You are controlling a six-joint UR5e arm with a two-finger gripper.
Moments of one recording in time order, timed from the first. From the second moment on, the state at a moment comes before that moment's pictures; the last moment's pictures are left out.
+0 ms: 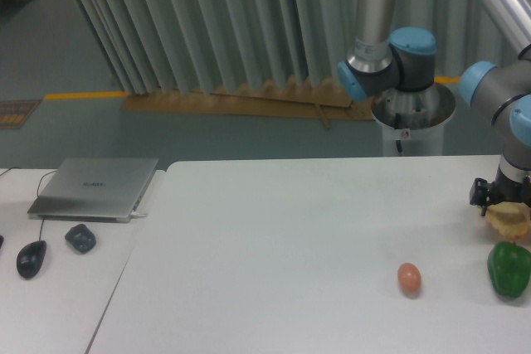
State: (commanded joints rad) arm 2.67 -1.85 -1.80 -1.21 1.65 0.63
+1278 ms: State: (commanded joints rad) arm 2.58 -1.77 -1.61 -1.46 1.63 0.82
